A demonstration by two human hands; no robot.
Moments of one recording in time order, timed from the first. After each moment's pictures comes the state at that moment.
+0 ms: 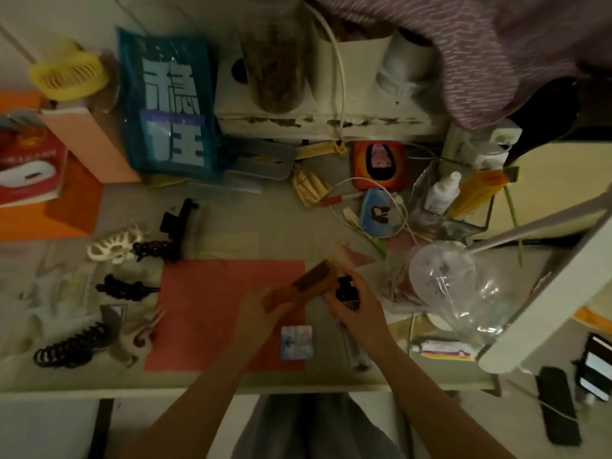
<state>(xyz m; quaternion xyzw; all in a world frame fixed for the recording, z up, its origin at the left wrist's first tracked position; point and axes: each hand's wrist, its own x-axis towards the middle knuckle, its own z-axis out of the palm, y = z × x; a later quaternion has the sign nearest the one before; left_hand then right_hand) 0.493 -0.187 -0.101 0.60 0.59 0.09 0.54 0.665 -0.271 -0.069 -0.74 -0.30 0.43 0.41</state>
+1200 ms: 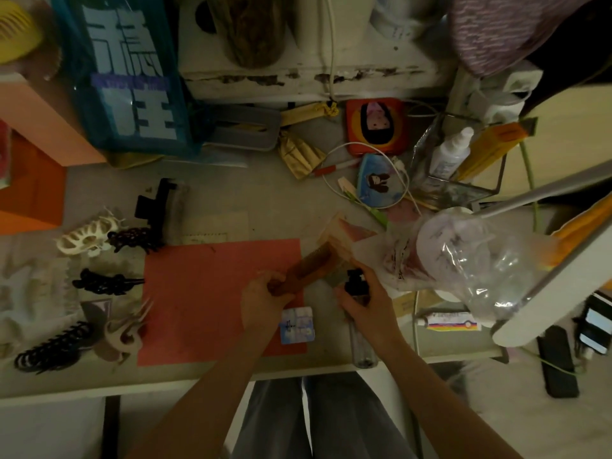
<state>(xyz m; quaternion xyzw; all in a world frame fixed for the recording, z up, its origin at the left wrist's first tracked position) 0.509 -0.193 -0.133 0.64 0.62 0.07 0.44 0.662 -0.298 -0.097 -0.77 -0.24 0.43 0.40</state>
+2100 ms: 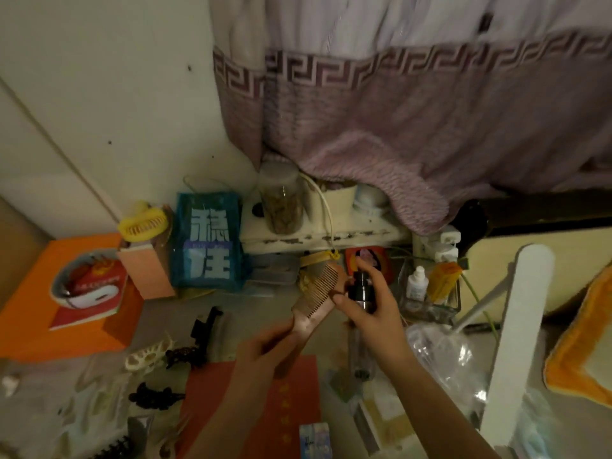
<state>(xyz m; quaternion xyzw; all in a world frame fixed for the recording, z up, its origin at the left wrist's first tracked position) 0.496 -0.174 0.081 0.49 0.50 0.28 0.67 0.675 -0.223 0.089 -0.60 -0.34 0.35 0.63</state>
